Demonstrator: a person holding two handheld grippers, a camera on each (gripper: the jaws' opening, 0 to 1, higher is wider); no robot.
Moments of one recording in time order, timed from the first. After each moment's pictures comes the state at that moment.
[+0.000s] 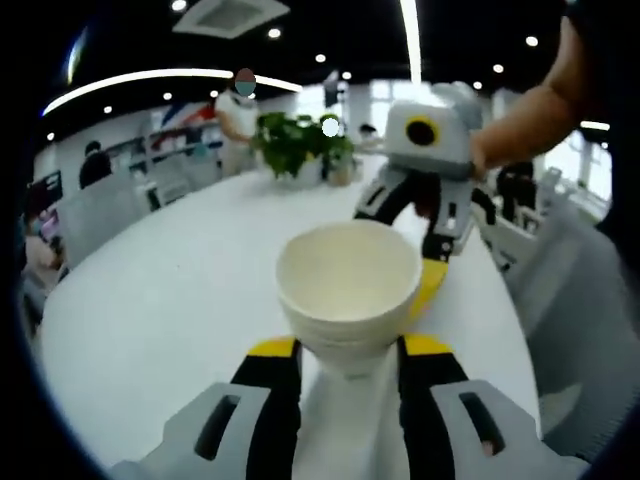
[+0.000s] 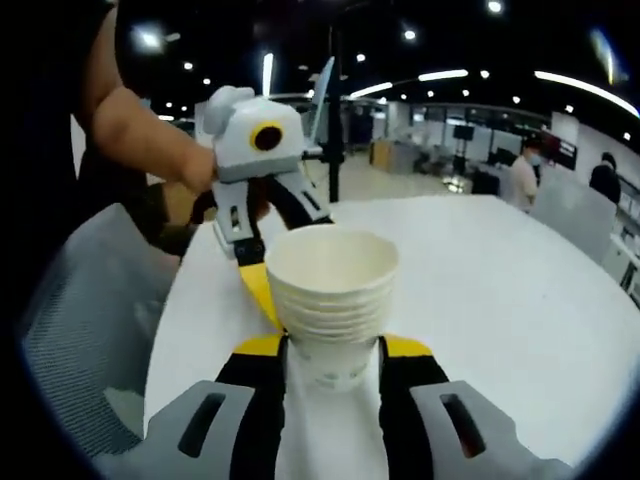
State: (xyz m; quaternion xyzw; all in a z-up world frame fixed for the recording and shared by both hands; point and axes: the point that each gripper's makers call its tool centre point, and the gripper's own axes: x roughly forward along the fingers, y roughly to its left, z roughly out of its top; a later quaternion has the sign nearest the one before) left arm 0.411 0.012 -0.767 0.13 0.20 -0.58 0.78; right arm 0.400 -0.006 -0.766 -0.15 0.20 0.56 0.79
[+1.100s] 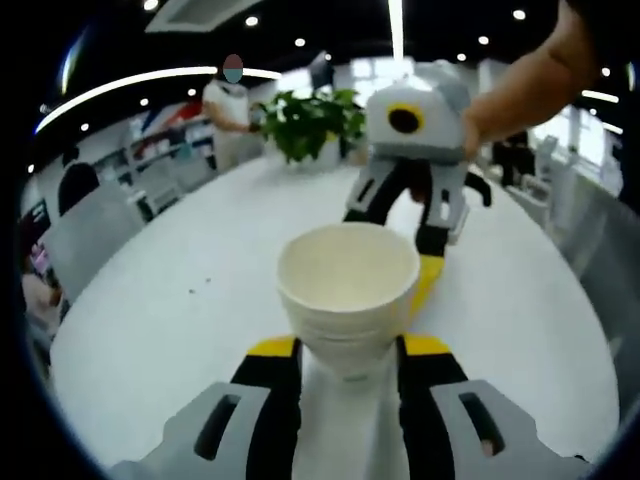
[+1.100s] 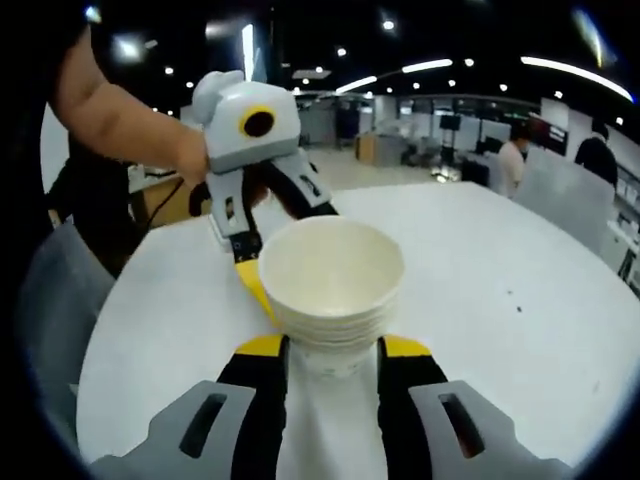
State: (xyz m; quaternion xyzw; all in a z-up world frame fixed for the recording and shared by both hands) left arm 0.536 0.002 -0.793 0.20 0.20 -0.59 0.75; right arm 0.528 -0.014 -0.798 -0.14 0.22 0.54 0.80
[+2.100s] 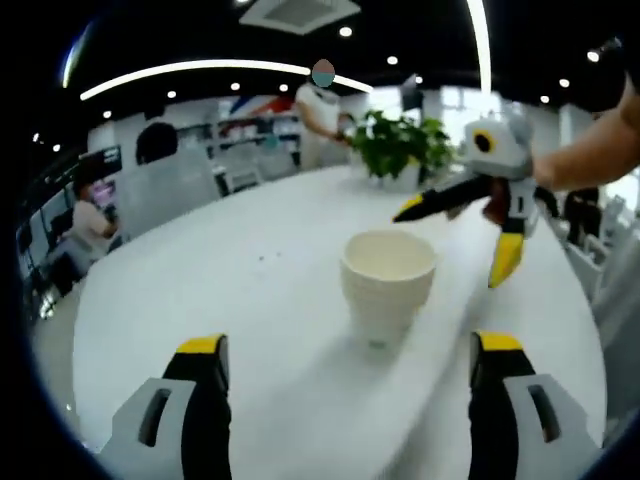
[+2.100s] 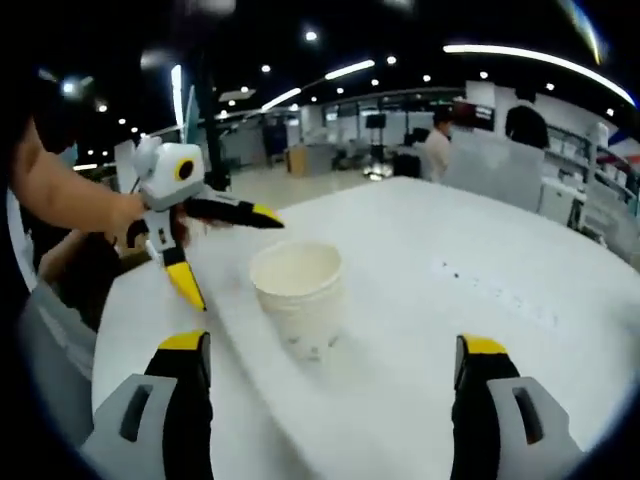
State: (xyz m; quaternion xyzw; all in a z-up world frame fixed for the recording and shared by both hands) left arm 0.525 0.068 -0.759 0.10 0.20 -0.43 0.87; right arm 0.514 -0.070 -0.758 -0.08 0.22 0.40 0.89
